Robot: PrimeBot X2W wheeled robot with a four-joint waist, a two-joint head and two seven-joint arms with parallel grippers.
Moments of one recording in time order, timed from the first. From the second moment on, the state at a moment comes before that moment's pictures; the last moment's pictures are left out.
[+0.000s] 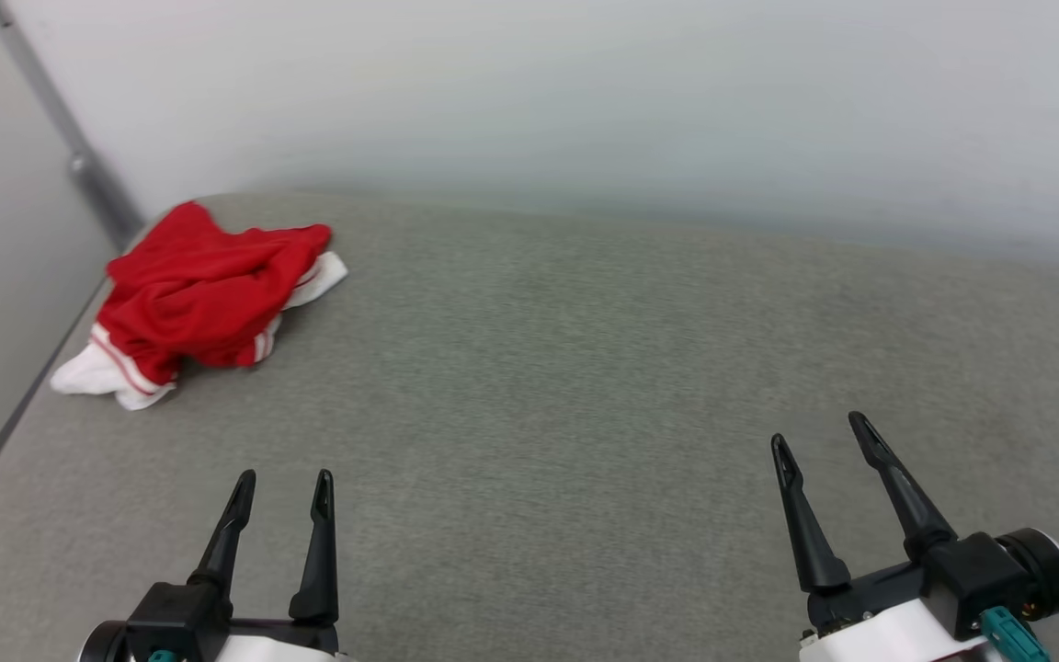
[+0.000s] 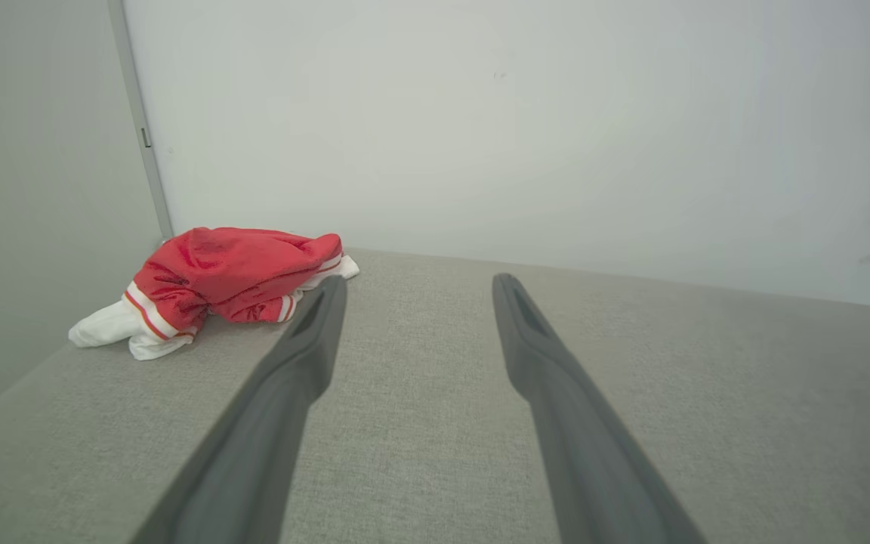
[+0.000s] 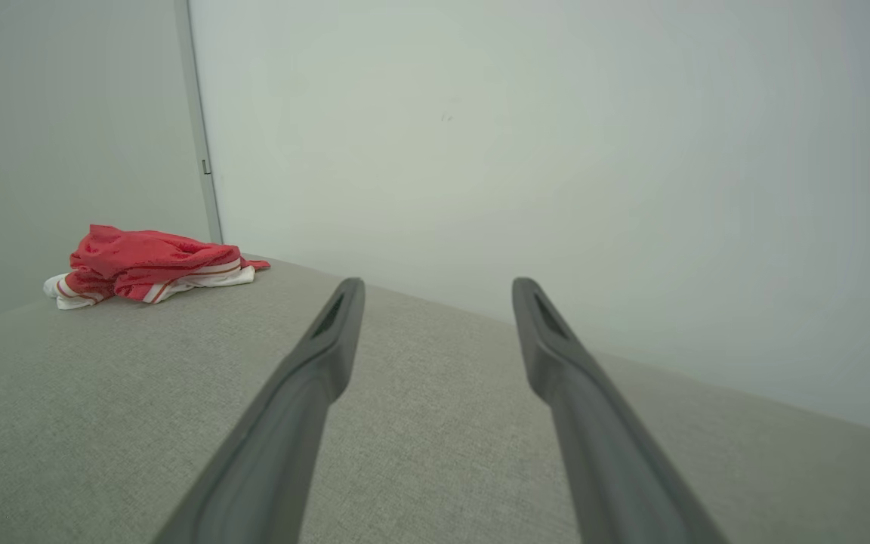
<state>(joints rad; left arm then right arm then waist) 0.12 0.05 -0.01 -0.04 -0.14 -0.09 -0.26 0.04 -0.05 0.11 -0.03 -0.03 0.13 -0.26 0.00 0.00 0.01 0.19</state>
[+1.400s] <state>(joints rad) 0.17 0.05 0.03 -0.05 -0.16 -0.11 -0.26 0.06 -0.05 0.20 -0.01 0.00 0.13 -0.26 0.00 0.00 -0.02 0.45</state>
